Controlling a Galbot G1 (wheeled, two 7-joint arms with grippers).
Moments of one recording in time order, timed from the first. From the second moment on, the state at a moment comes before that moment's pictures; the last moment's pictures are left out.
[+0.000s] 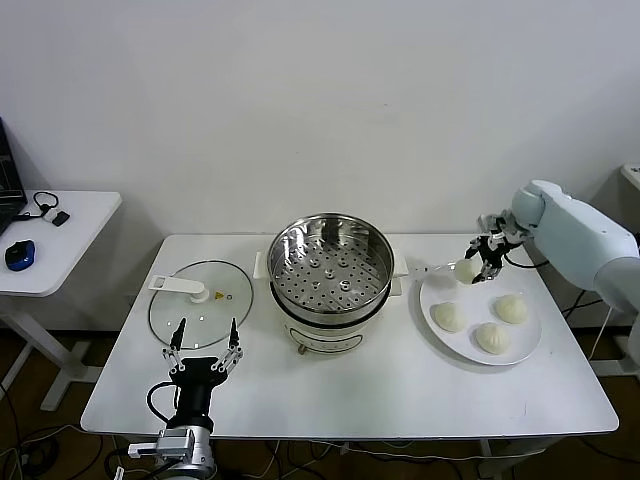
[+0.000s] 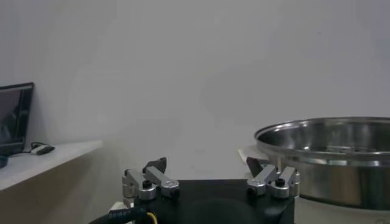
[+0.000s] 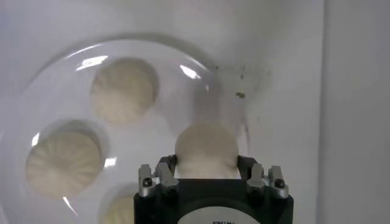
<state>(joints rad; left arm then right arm) 1.68 -1.61 -0.49 -2.11 0.17 -0.07 -0.08 0.31 0.93 -1.15 0.59 0.15 0.18 -1.10</state>
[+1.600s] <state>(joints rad) 1.67 -1.61 -0.48 -2.09 0.16 -0.07 -0.09 0.62 1.35 -1.57 0.71 0.01 0.82 -0.68</state>
